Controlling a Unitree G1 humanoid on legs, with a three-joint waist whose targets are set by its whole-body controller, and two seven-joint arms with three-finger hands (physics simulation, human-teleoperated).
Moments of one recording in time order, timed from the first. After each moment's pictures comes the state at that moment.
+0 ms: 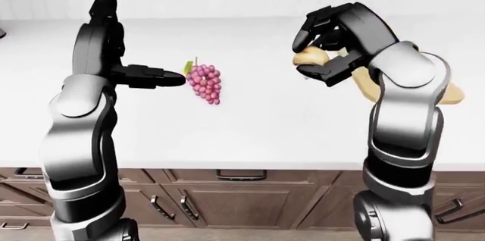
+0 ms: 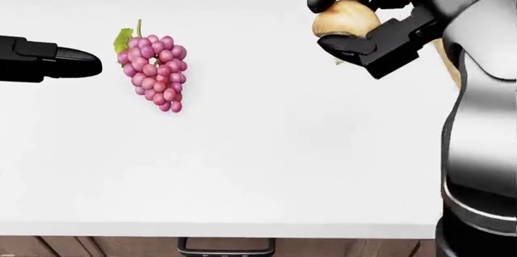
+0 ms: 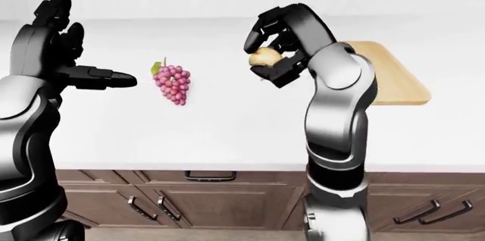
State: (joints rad) left arm -0.69 0.39 0.23 -0.34 0.05 0.87 -0.11; right arm -0.86 -0.24 -0.08 -0.31 -0.68 0.81 0.77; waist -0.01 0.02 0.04
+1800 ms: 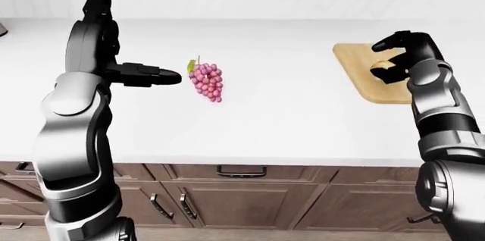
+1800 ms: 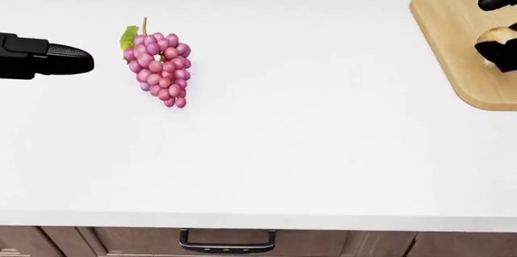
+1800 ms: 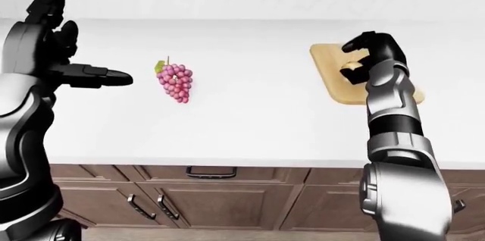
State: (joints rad) left arm -0.70 0.41 0.24 -0.34 0.05 0.89 -0.12; right arm -1.06 -0.64 -0.14 1.06 -0.57 0.11 0.01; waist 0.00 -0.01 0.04
